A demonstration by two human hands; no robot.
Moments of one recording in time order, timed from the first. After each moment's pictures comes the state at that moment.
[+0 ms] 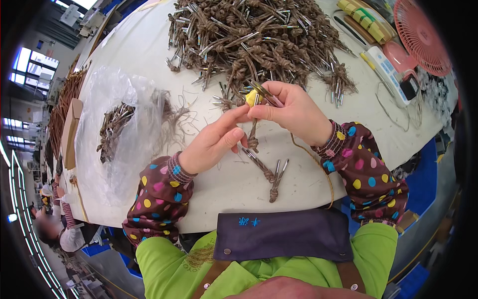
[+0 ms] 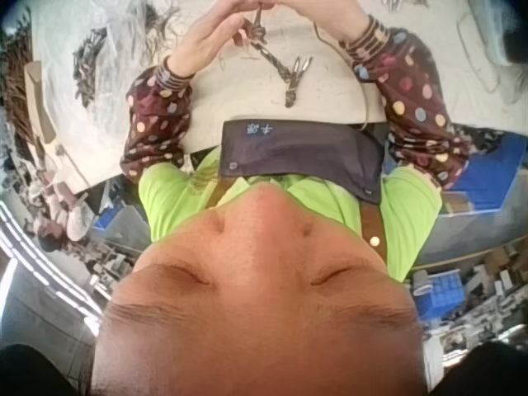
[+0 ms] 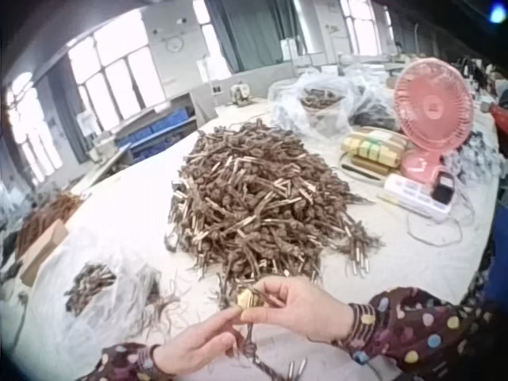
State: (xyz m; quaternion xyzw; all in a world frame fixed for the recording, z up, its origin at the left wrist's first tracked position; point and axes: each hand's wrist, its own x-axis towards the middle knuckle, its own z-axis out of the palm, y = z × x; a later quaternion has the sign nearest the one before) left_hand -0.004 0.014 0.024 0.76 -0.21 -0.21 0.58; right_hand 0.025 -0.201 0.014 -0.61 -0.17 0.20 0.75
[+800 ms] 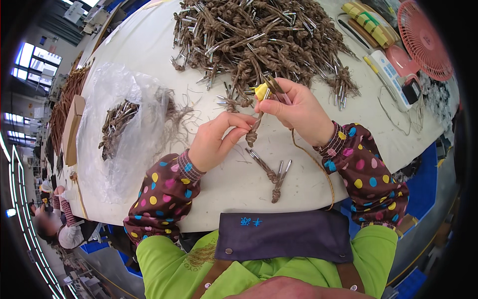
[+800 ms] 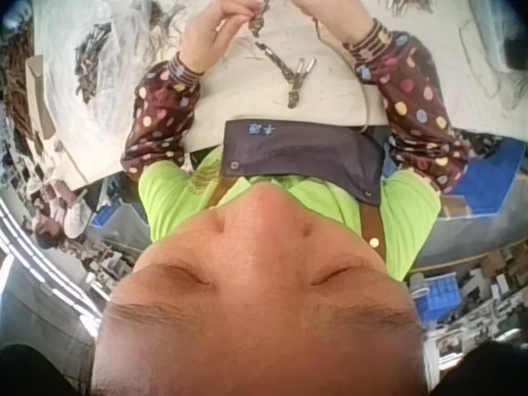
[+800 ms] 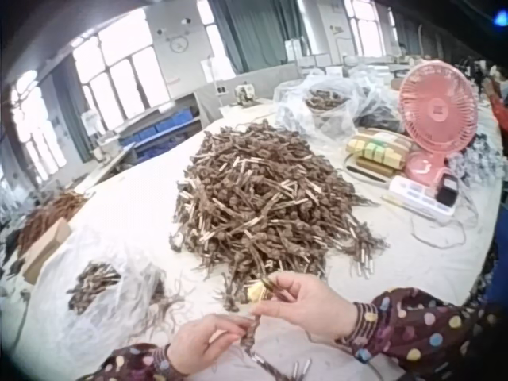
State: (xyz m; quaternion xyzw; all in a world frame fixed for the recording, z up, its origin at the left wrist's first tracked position) left_hand -0.006 0.013 0.012 0.83 -0.33 0.00 0.46; right_hand 0.025 -0.202 0.022 -0.63 -0.14 0.20 0.74
